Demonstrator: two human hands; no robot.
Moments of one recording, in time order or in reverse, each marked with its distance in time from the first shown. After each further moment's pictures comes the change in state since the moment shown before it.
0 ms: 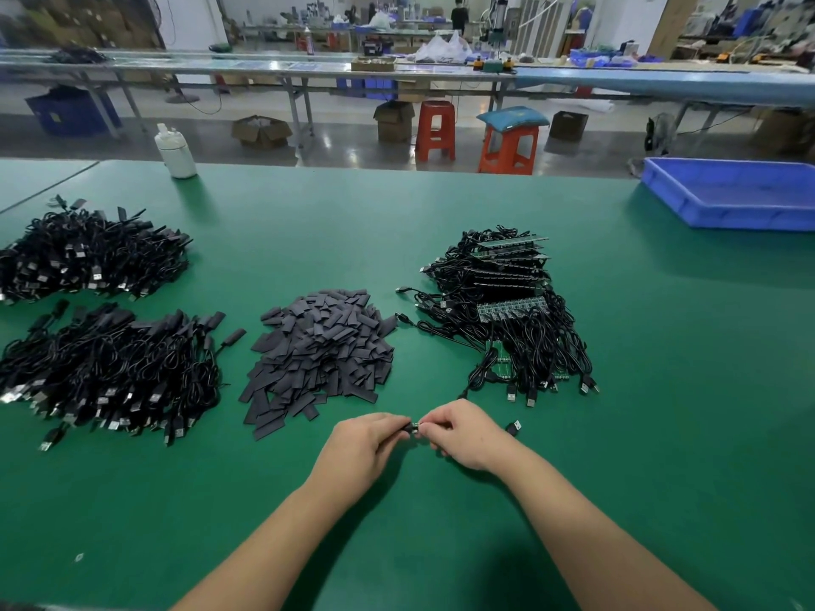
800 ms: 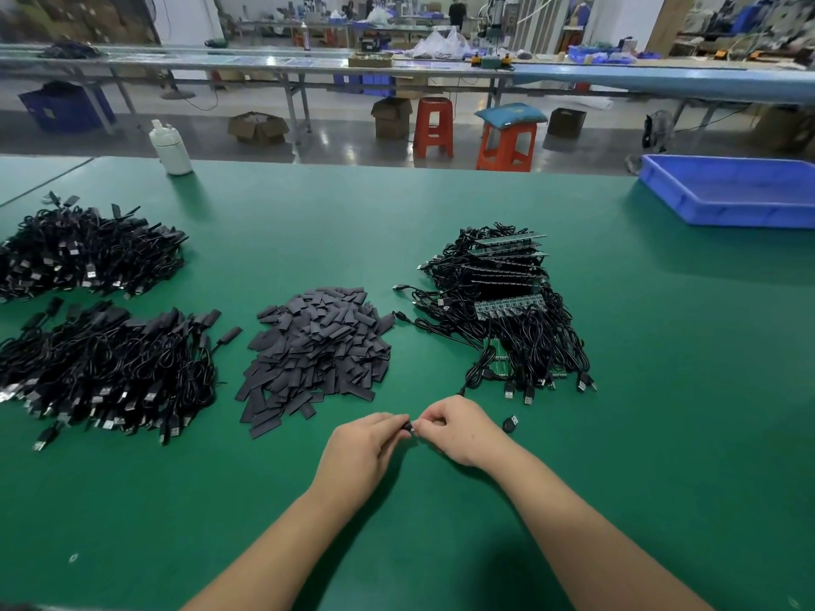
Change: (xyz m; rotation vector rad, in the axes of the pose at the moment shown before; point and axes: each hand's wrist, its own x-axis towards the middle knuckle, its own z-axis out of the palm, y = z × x) left_hand -0.005 0.004 0.010 0.019 0.074 -0.028; right_hand 0.001 -0.009 0.000 -0.129 0.065 0.079
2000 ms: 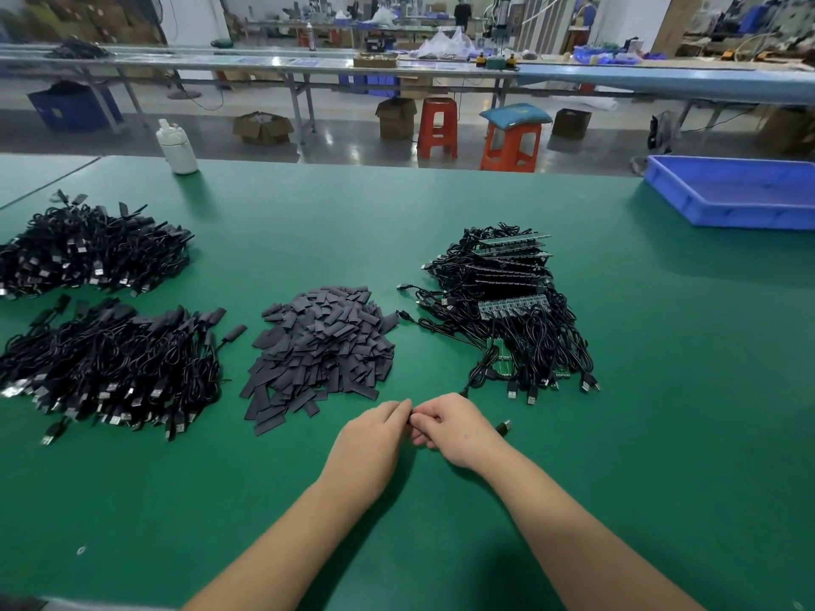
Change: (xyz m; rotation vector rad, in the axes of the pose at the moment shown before) left_hand 0.005 0.005 0.003 0.260 -0.133 -0.010; right_hand -0.001 -0.012 0.009 0.204 -0.029 0.010
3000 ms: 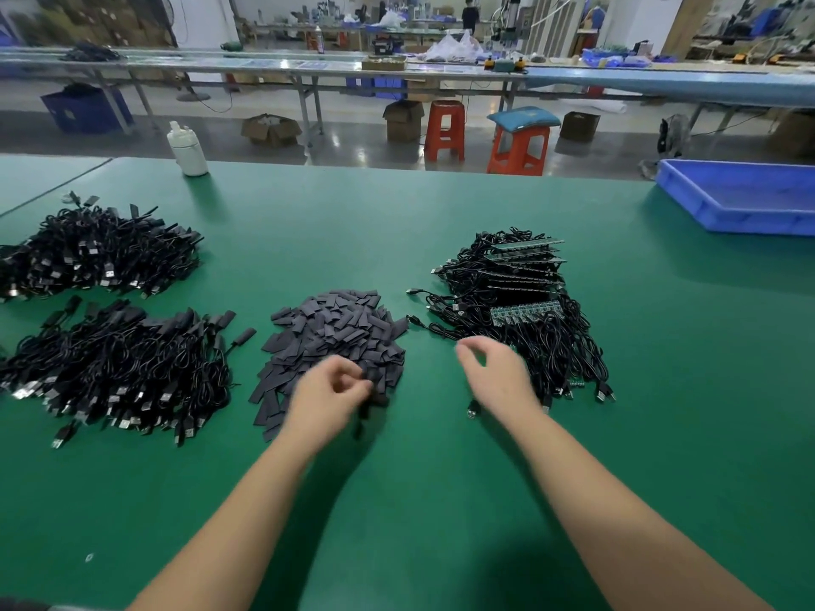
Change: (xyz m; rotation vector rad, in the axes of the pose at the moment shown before) left_hand 0.034 -0.048 -0.061 -0.654 0.070 -0.650; right_hand 0.029 -0.012 -0.054 -0.015 0.504 -0.107
